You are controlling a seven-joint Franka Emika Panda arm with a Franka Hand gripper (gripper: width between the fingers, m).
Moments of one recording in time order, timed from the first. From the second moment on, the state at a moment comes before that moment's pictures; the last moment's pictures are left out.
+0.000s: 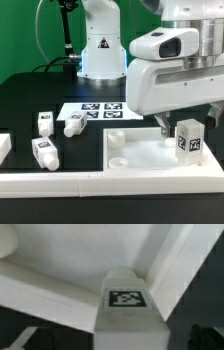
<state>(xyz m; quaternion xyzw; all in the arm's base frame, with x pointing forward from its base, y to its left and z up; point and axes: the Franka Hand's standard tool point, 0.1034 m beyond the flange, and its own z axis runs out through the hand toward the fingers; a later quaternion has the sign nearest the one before) 0.640 0.112 0.080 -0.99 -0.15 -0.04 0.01</state>
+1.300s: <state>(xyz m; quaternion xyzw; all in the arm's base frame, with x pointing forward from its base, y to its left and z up) 0.640 0.110 0.080 -0.84 0.53 0.01 0.05</state>
